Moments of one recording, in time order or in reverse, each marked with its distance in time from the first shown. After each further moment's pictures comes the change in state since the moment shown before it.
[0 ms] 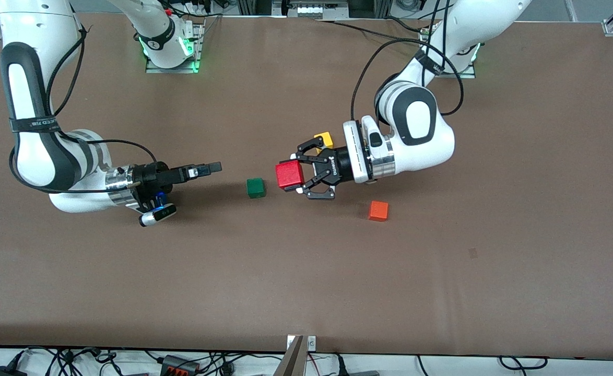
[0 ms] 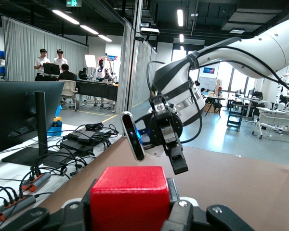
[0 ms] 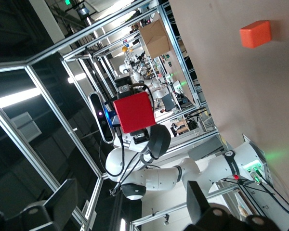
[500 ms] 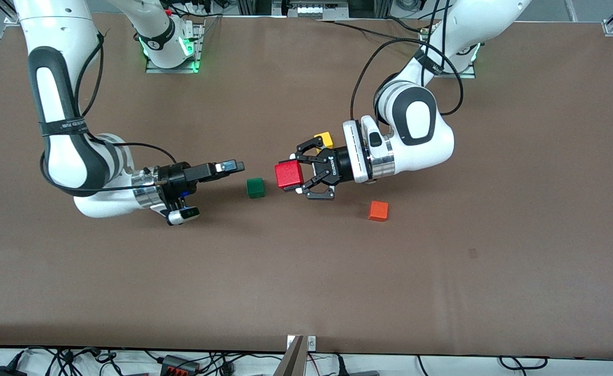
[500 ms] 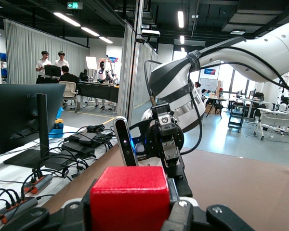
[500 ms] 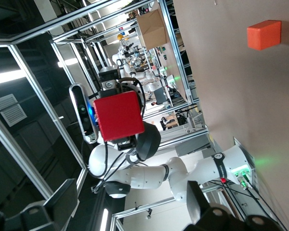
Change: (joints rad) left arm 0.003 0.000 0.001 0.005 -0.002 0.000 0.003; right arm 0.088 0.046 0.000 0.064 0.000 0.048 -0.062
